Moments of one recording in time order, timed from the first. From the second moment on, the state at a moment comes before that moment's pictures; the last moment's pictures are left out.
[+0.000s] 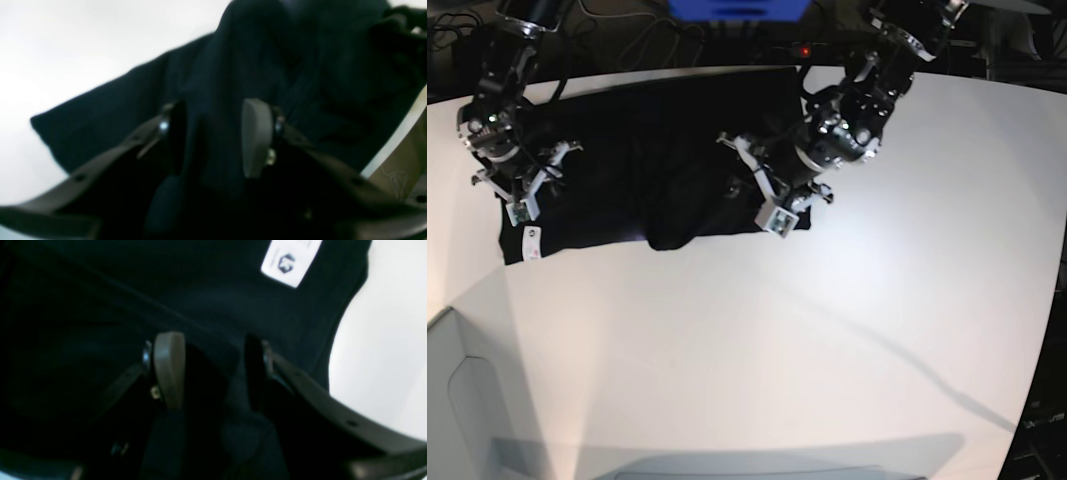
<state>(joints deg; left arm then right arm) 6.2 -17.3 28.3 108.6 -27.3 1.5 47.3 -13.7 6.5 28.3 99.6 4.4 39.0 -47.4</state>
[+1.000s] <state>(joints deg) -7.8 -9.6 54.2 105.3 -27.9 0.7 52.3 -14.1 6.3 28.9 102.4 4.4 39.0 -47.5</state>
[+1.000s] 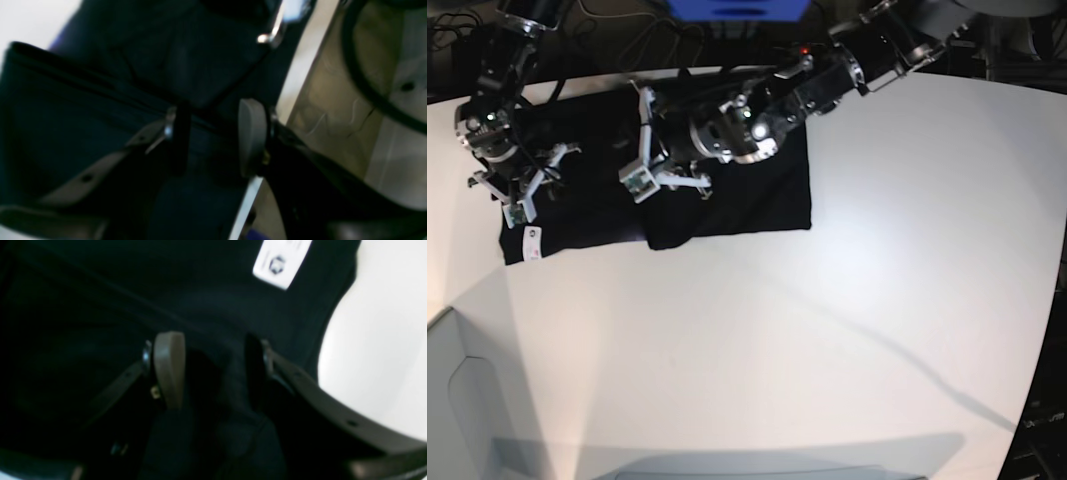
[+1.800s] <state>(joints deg) 12.4 -16.3 9.3 102.1 -27.5 0.7 52.0 -9.8 10.3 39.1 94.6 5.0 39.1 -46.7</state>
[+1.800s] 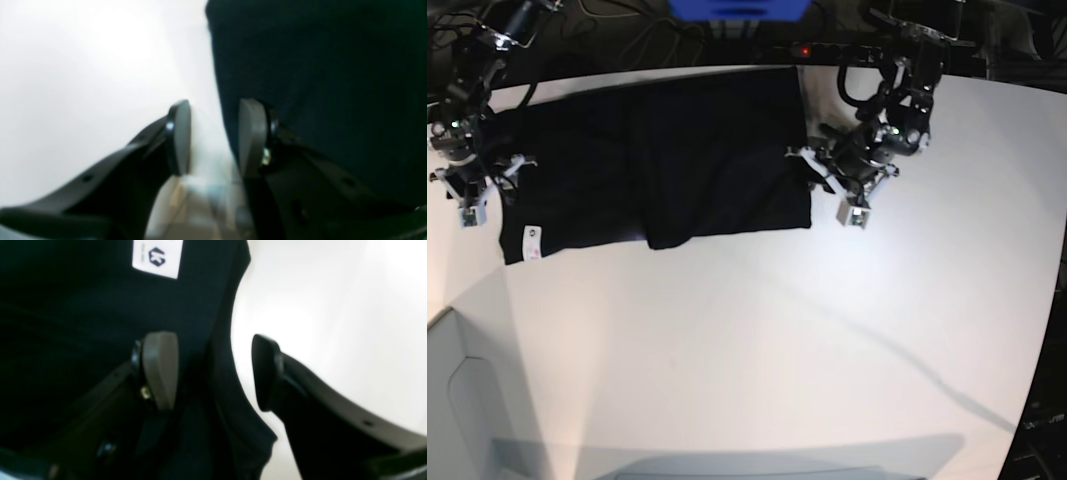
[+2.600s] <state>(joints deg) 12.1 -15.6 8.9 102.0 -27.2 0.7 52.0 -6.7 11.3 39.8 84.1 6.5 38.9 -45.0</state>
